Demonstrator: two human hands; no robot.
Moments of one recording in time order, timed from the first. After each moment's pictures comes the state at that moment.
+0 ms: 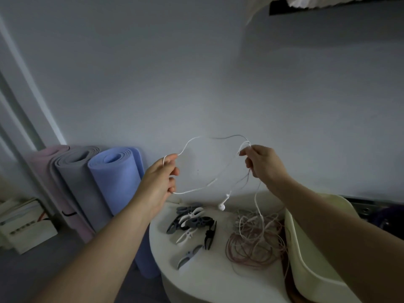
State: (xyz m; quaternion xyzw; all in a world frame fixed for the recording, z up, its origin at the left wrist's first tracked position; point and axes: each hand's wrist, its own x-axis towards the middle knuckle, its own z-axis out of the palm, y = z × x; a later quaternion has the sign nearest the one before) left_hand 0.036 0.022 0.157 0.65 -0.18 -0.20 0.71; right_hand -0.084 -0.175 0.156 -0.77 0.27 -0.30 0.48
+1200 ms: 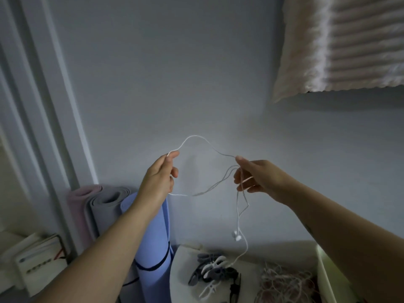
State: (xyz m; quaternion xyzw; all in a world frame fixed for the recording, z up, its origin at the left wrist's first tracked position) left_hand 0.091 0.053 0.247 0.67 -0.31 -0.01 0.67; right_hand -0.052 -0.133 0.261 -0.80 0.18 -0.18 0.54
